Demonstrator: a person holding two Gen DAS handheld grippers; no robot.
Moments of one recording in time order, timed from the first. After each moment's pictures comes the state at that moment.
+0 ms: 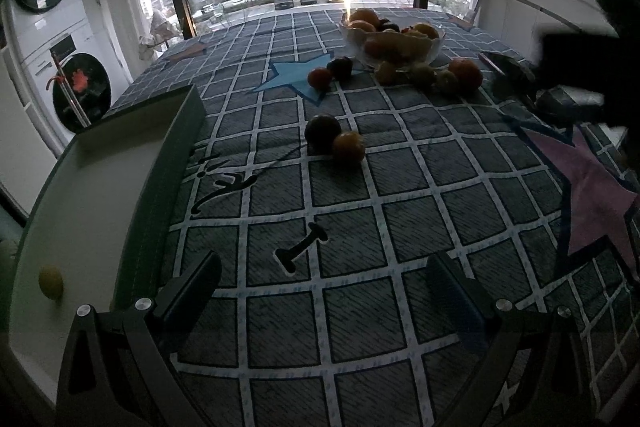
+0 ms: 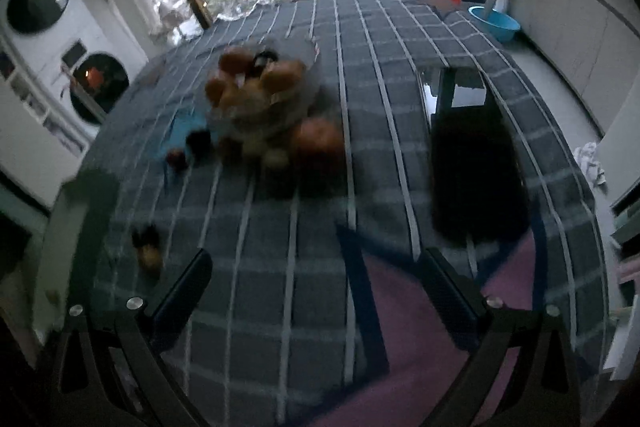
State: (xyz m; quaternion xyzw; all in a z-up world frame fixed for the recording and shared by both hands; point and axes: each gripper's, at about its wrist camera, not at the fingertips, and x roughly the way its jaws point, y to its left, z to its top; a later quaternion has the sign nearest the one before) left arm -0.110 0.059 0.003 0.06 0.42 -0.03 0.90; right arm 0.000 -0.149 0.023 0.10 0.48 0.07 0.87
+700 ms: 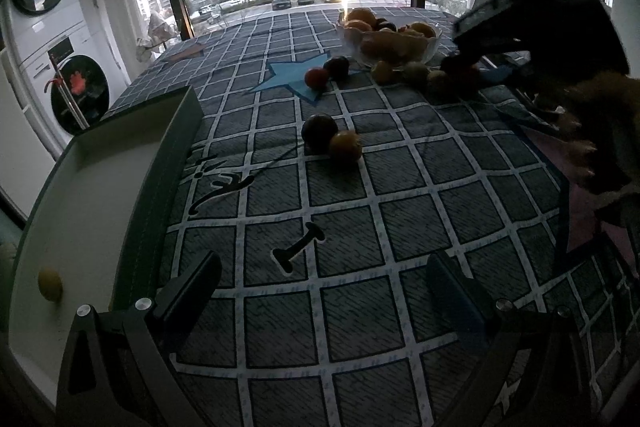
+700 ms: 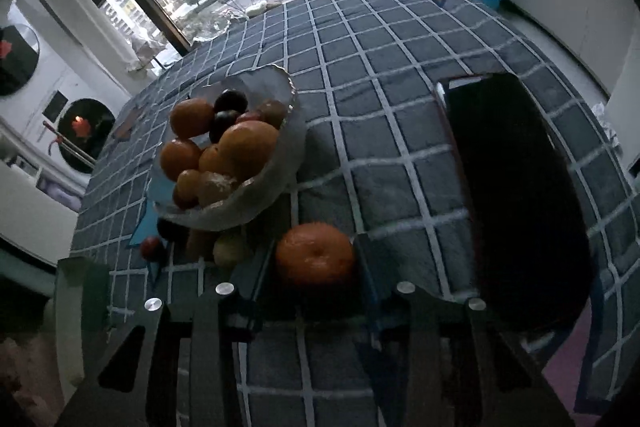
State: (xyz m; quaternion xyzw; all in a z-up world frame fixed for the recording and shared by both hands) left arm -0.111 0.059 0.003 0.06 0.42 -0.03 0.90; right arm 0.056 -0.154 0.002 0.19 0.49 0.05 0.85
